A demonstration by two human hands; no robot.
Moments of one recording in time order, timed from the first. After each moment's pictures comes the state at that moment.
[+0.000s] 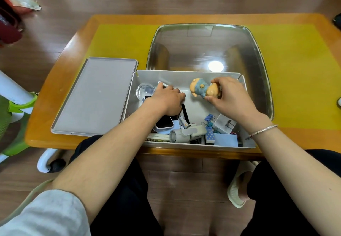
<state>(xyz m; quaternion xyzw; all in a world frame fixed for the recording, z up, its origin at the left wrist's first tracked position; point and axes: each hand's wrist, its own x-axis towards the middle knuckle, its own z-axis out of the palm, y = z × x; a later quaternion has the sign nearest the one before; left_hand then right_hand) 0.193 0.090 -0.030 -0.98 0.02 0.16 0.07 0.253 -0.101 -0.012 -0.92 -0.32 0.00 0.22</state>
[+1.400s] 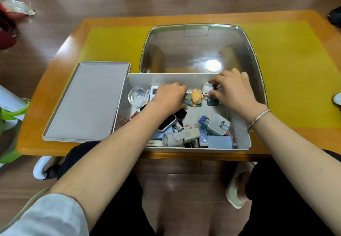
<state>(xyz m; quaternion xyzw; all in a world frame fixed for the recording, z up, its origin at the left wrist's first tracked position) 0.215 0.069 -0.031 -1.00 -0.01 0.05 -0.01 0.287 -0.115 -0.014 -0.94 -0.34 -0.07 0.07</state>
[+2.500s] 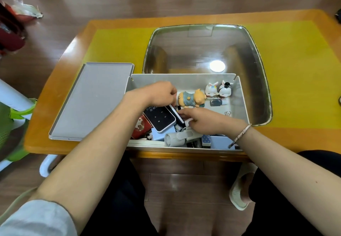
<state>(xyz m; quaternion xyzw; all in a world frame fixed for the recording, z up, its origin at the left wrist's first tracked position) 0.200 0.102 0.009 -0.96 -0.05 0.20 -0.19 0.223 -0.073 -0.026 -0.82 -0.44 0.33 0.17</state>
